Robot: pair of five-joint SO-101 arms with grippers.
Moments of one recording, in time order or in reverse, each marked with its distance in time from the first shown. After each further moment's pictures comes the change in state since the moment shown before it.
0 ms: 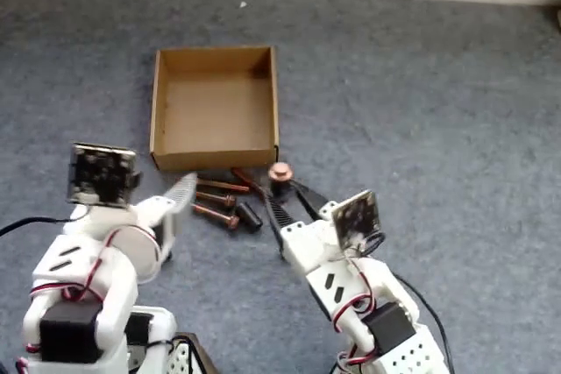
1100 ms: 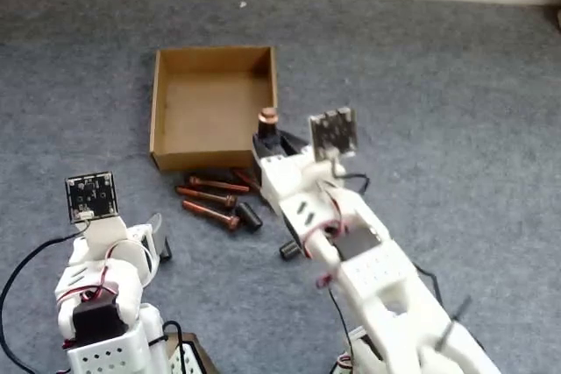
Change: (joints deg) left arm -16.5 -19.4 34.7 -2.2 0.0; right arm 0.8 63.6 -30.3 -30.3 -3.7
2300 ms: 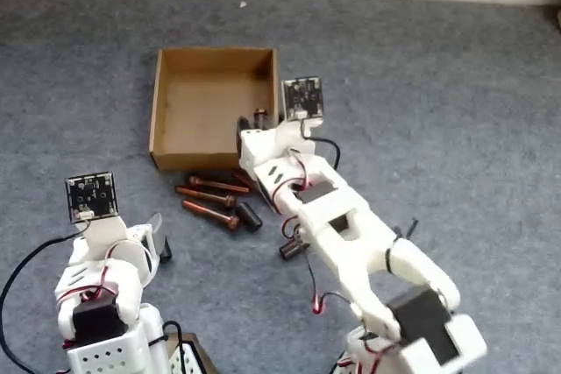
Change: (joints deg) left arm 0.0 0.0 0.0 0.0 -0.2; right arm -0.2 31.4 -17.0 -5.6 -6.9
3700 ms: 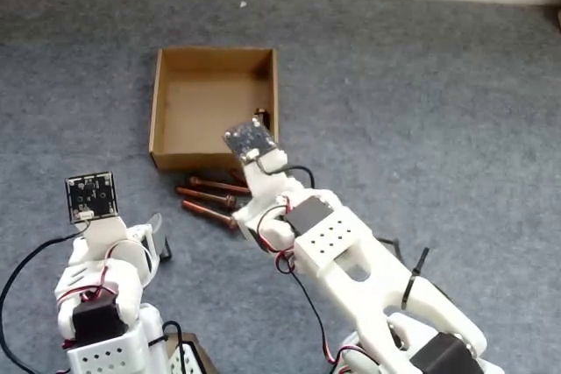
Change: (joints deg) left arm 0.0 0.0 0.0 0.0 0.0; right arm -10.2 -15.6 -1.3 48.6 16.9
